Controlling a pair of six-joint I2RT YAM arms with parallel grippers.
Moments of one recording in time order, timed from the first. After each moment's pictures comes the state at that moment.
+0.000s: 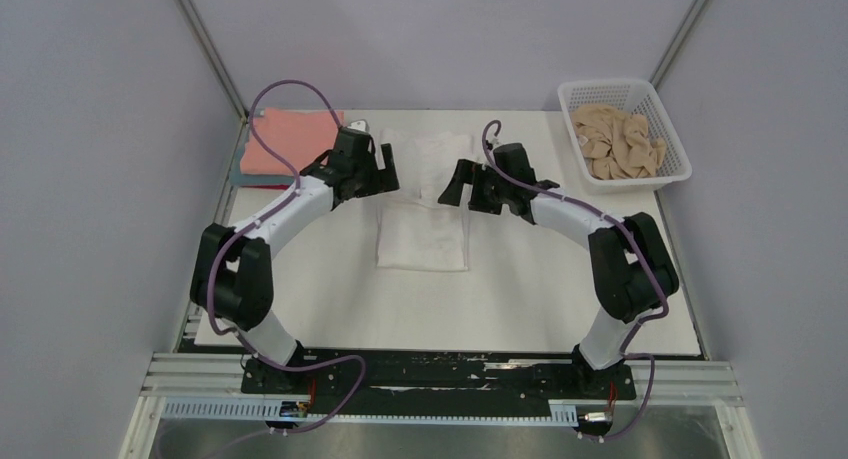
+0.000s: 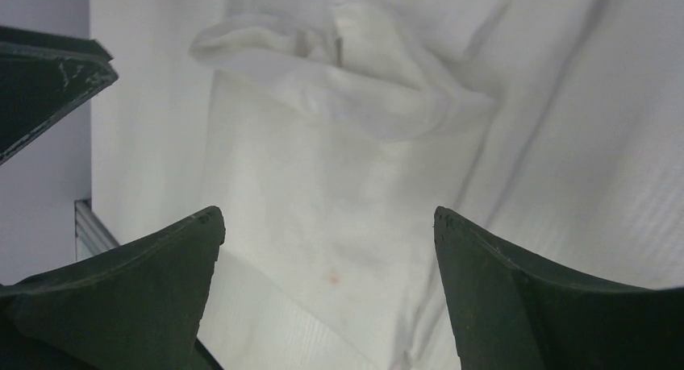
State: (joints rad) left arm -0.40 1.55 1.15 -0.34 -0.09 -0.53; right arm 0.47 1.71 1.09 -0.02 -0.39 0.57
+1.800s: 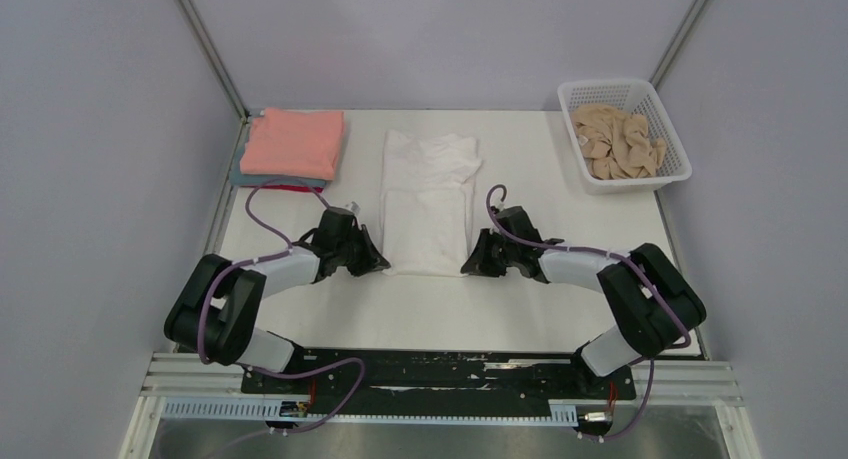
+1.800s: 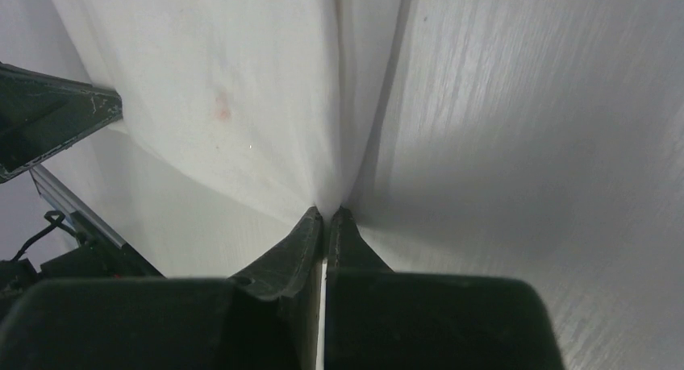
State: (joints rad) left arm -0.40 1.46 0.55 0.04 0.28 -0.79; right arm 0.55 1.55 0.63 0.08 -0.29 0.75
